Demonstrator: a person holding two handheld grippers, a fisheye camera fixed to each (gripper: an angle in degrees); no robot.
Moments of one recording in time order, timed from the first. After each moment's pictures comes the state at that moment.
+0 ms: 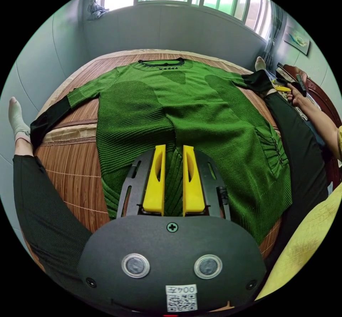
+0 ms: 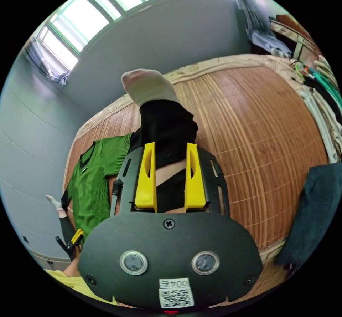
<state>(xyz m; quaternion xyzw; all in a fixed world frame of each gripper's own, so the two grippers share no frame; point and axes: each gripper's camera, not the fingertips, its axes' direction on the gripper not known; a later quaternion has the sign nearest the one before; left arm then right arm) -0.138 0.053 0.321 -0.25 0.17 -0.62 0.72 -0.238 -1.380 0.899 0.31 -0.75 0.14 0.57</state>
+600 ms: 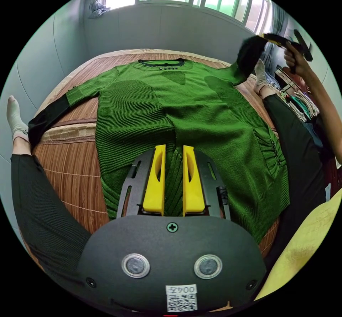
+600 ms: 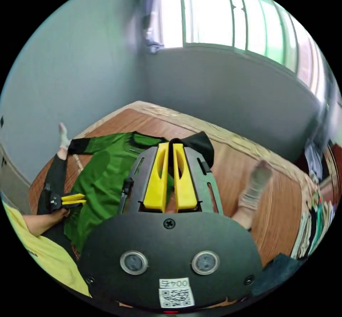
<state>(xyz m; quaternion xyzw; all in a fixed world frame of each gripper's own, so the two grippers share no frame) -0.110 0.048 0.324 -0.25 0.18 -0.63 0.72 -0.174 -1.212 0.622 0.59 -0.60 -0.02 0.54</state>
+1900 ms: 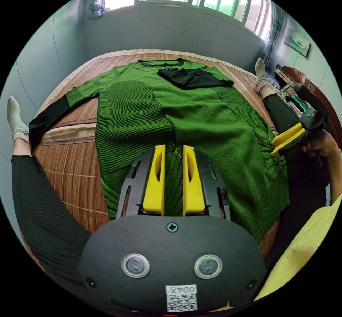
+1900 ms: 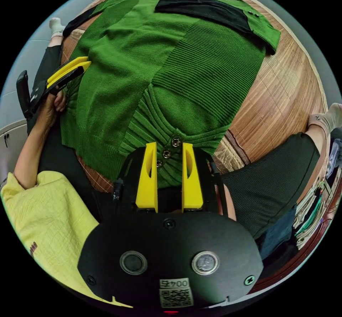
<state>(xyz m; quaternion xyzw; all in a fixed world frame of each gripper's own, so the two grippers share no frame) -0.130 0.036 0.394 -0.25 0.18 -0.63 0.72 -0.494 -1.144 0.425 0.30 -0.50 -0.37 0.72</state>
